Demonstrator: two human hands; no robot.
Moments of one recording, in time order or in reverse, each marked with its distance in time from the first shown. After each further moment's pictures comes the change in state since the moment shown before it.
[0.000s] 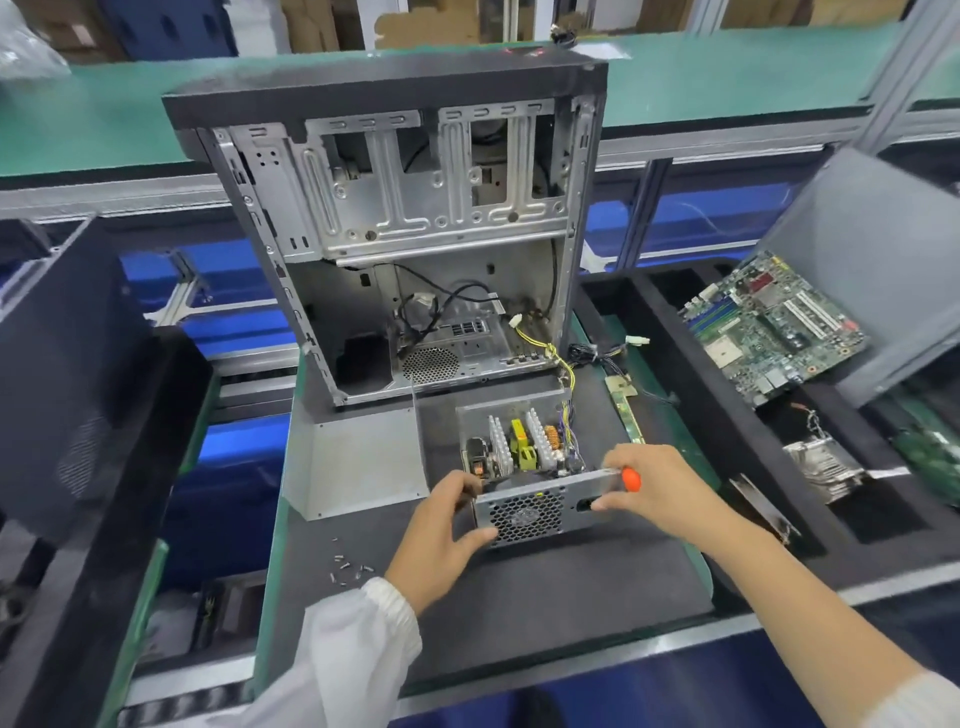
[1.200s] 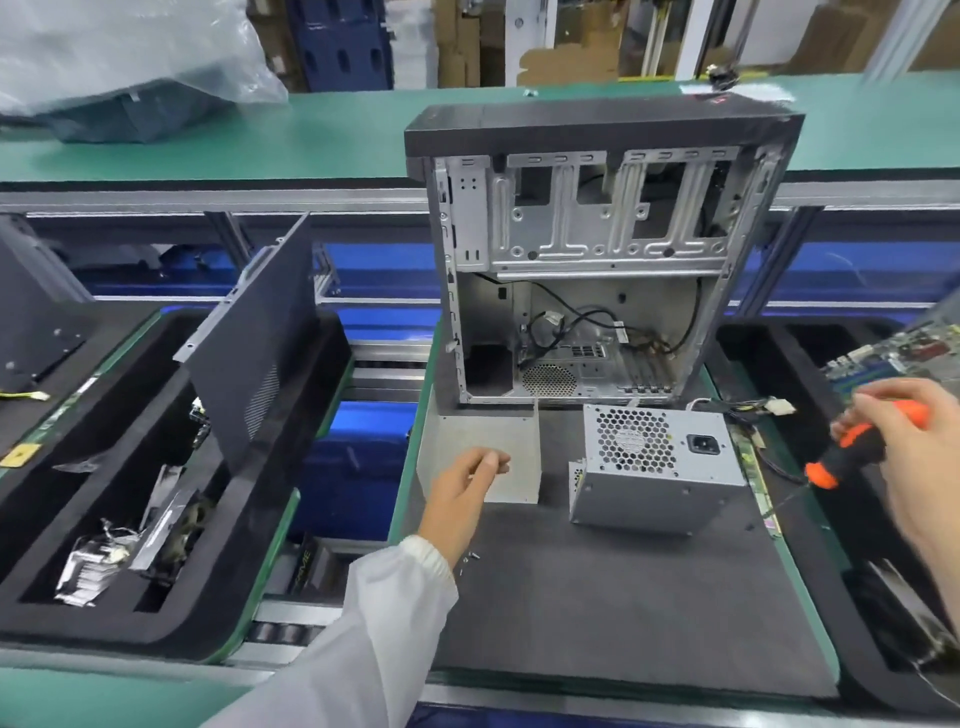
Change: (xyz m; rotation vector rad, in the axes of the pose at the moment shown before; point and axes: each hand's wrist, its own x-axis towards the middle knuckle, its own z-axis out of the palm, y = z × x) left_hand -0.019 -0.007 -0.077 -0.338 0.393 -0.209; right_hand 0.012 -0.013 -0.083 0.738 0.721 0.149
